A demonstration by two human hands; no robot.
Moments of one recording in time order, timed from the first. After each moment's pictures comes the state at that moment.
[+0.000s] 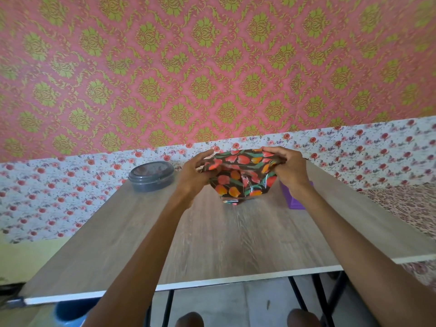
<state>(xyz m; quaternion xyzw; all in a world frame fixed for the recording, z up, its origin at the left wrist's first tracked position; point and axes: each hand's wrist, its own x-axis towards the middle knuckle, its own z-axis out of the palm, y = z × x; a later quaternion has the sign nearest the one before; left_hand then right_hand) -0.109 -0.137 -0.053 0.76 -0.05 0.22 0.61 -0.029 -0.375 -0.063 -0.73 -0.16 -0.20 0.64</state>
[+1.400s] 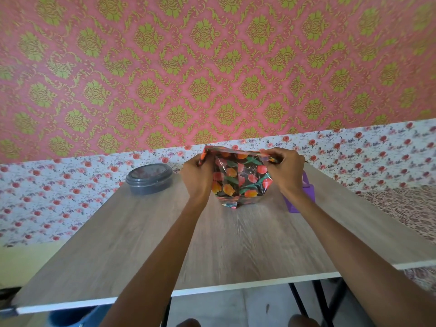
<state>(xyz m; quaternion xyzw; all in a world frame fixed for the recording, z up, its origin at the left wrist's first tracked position) -0.087 -0.170 -0.051 0.69 0.11 0.40 0.59 -0.037 -0.360 -0.057 -0.75 -0.19 -0.37 0.51</state>
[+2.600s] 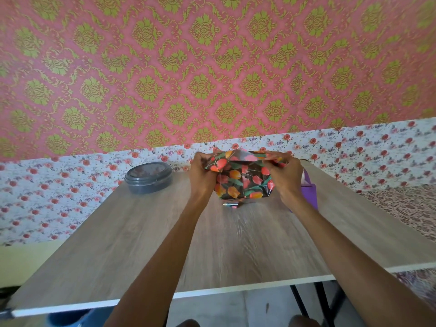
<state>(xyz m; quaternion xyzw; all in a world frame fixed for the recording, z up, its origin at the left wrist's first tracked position) -0.073 -0.164 -0.067 0.71 0.01 0.37 0.60 -0.022 -0.353 -0.074 -0.69 -0.11 -0.30 0.65</state>
